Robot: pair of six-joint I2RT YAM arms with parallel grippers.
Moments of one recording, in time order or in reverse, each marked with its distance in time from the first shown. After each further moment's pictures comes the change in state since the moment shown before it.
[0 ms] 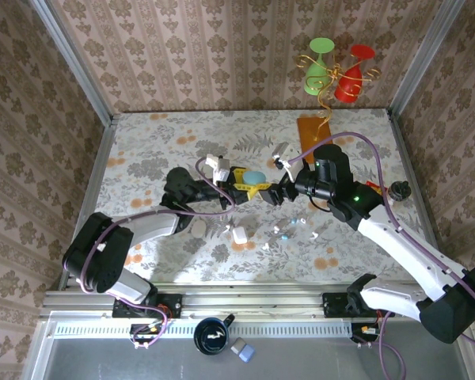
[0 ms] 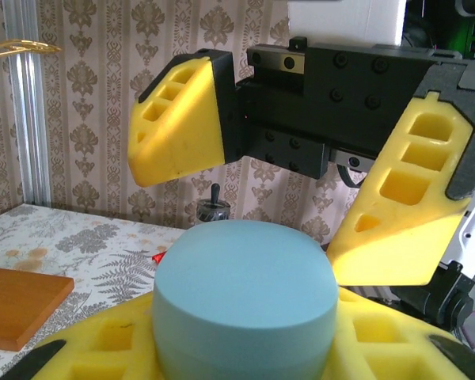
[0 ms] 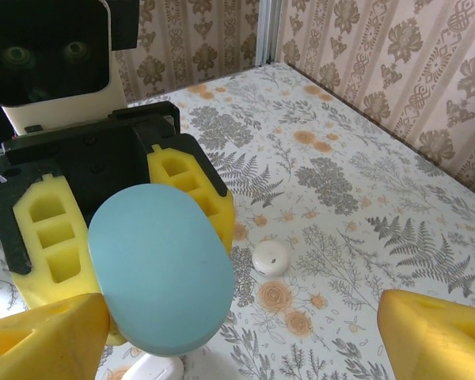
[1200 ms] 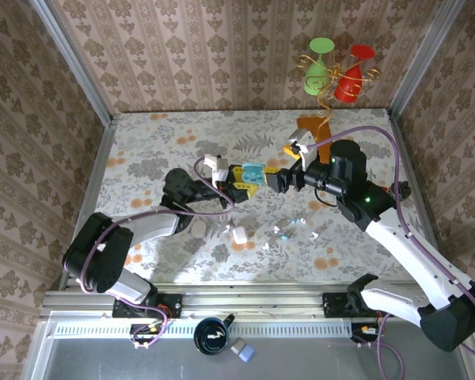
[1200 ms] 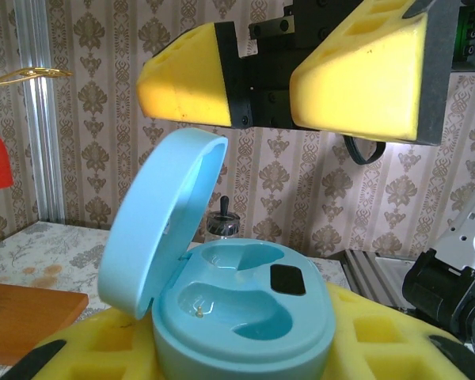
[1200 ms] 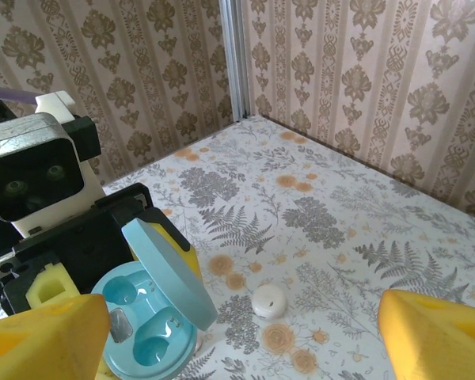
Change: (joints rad) left arm -0.001 0.000 -0.002 0.037 -0.030 0.024; right arm -0.062 -0.052 0.014 0.079 -0.021 0.196
